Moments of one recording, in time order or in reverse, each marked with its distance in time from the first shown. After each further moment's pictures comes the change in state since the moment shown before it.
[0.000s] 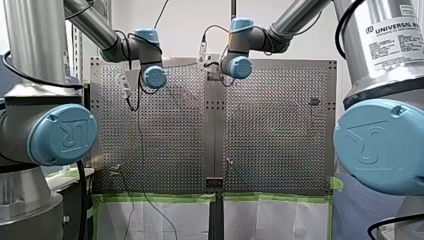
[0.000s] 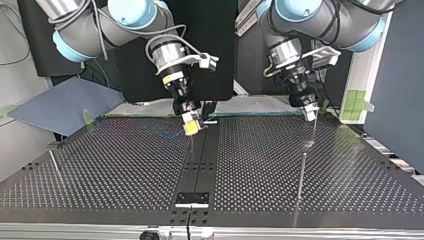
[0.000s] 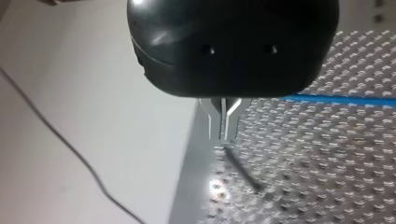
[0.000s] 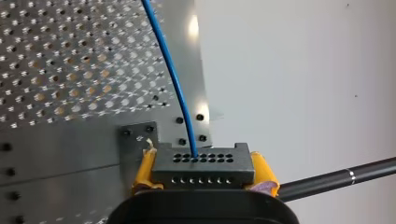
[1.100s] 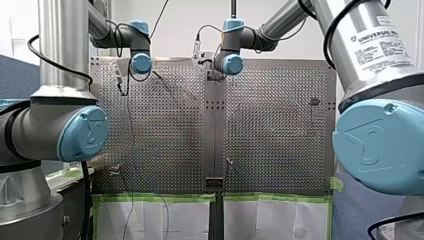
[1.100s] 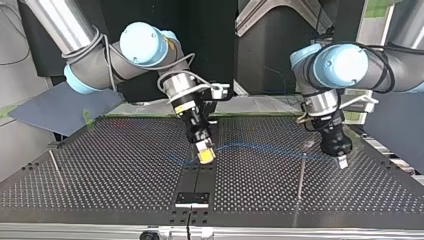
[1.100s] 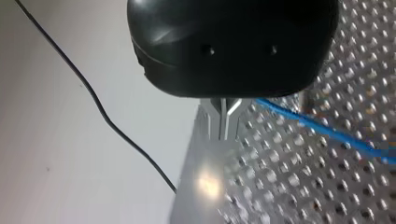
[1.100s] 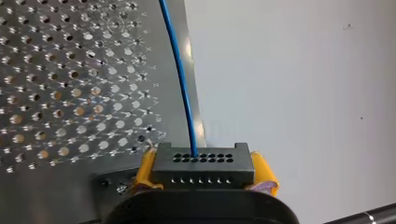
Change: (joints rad) left arm 0.266 -0.105 0.275 -0.275 0.257 -0.082; right arm -0.003 0.150 -0.266 0.106 -0.061 0.006
